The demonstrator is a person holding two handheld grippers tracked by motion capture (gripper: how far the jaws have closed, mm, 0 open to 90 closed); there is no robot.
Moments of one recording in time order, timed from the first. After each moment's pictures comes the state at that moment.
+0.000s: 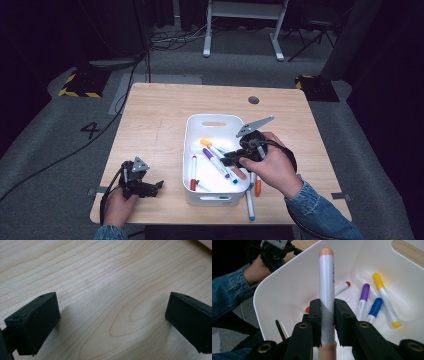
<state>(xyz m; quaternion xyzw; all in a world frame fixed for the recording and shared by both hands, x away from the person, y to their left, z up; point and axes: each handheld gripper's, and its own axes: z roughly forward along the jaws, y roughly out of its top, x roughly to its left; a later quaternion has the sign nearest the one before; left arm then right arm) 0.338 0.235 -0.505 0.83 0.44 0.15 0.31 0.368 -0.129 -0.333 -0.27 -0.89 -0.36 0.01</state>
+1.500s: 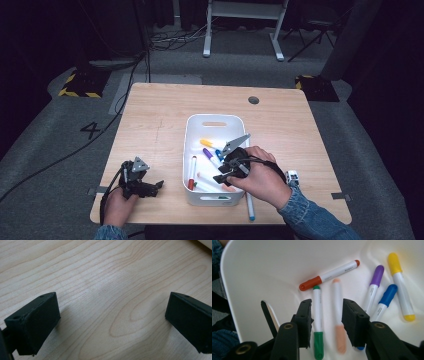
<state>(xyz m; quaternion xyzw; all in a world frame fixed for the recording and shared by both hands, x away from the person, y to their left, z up) 0.338 0.235 -0.506 0.83 0.44 0.15 0.31 0.354 -0.100 -0.374 -0.21 -0.93 -0.30 -0.03</state>
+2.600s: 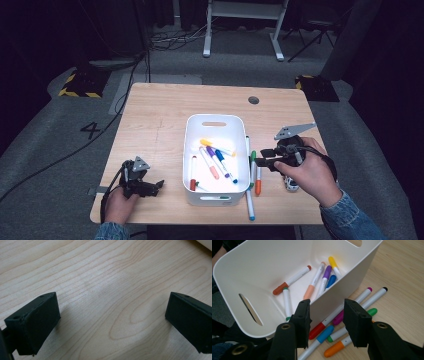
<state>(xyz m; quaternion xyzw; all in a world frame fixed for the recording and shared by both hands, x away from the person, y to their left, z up) 0.340 0.234 -0.505 0.83 0.44 0.15 0.31 0.356 -0.213 -0.329 -0.33 -0.87 -0.35 -0.07</state>
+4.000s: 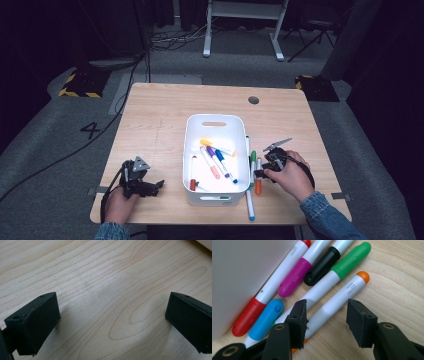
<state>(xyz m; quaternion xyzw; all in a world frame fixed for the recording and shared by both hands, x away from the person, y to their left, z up) 0.340 0.233 -0.505 0.83 0.44 0.15 0.31 0.406 -0.229 -0.465 -0.42 -0.87 -0.24 -0.04</state>
